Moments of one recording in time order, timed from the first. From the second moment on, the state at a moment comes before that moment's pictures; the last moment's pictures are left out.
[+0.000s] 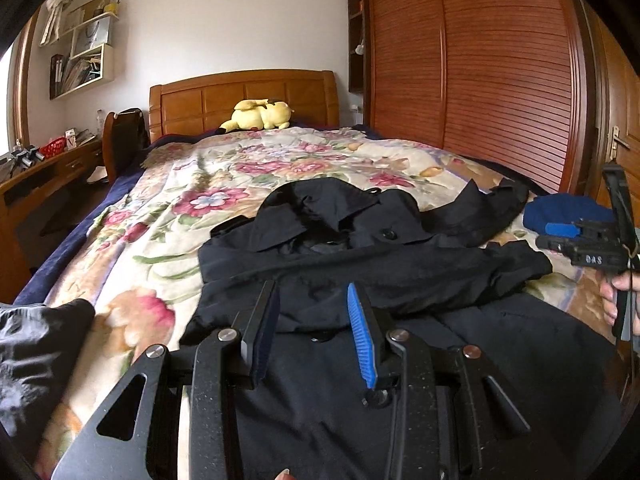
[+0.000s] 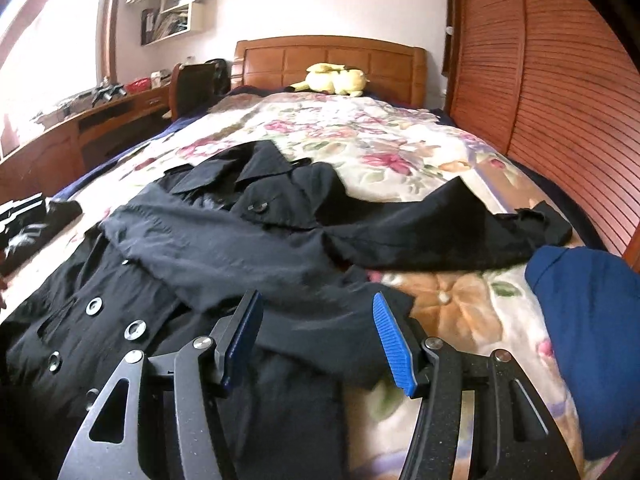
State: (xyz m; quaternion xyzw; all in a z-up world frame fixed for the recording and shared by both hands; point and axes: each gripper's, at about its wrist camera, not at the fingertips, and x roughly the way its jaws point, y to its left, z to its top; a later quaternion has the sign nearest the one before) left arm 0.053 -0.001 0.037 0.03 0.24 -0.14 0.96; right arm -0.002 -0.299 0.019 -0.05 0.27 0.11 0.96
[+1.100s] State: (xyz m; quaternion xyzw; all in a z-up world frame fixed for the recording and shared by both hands) left arm 0.080 -0.027 -0.009 0.03 0.27 -0.14 0.95; right arm 0.227 -0.434 -0.054 0.12 0.38 -0.05 0.91
